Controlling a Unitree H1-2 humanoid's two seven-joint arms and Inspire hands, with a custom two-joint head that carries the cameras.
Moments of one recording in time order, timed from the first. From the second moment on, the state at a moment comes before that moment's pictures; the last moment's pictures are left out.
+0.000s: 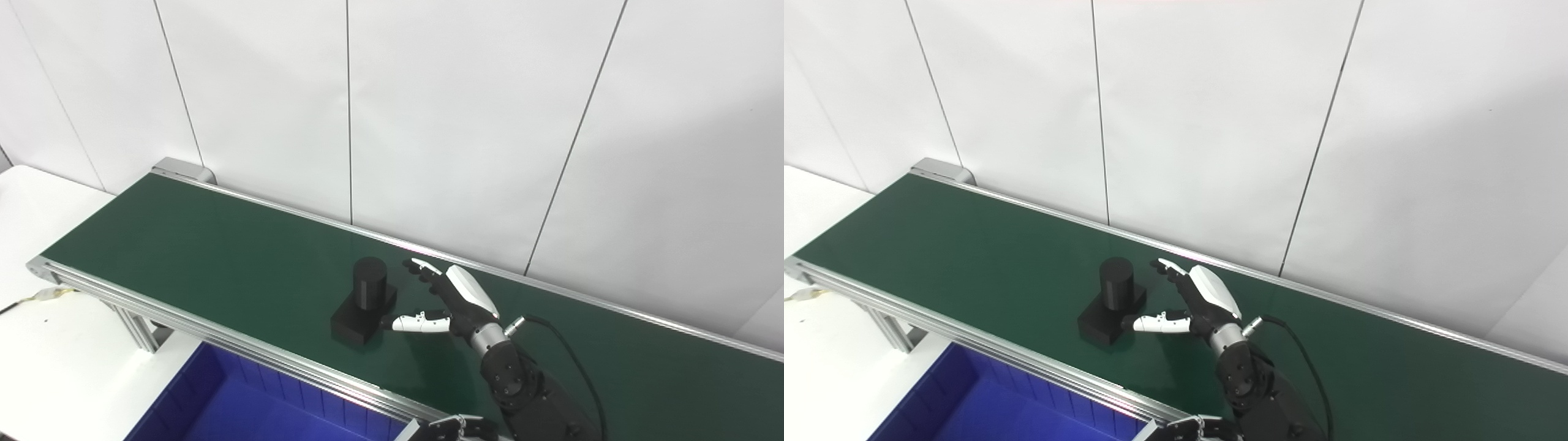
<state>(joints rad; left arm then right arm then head) 0.14 -0.05 -0.22 0.33 0.06 -0.43 -0.13 -0.86 0.19 0.48 1.09 -0.51 -0.23 -0.01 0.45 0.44</state>
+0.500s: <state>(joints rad) 0.14 -0.05 -0.25 0.33 0.07 -0.43 -0.10 -0.90 0.20 0.48 1.15 -0.51 -0.23 -0.02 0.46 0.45</state>
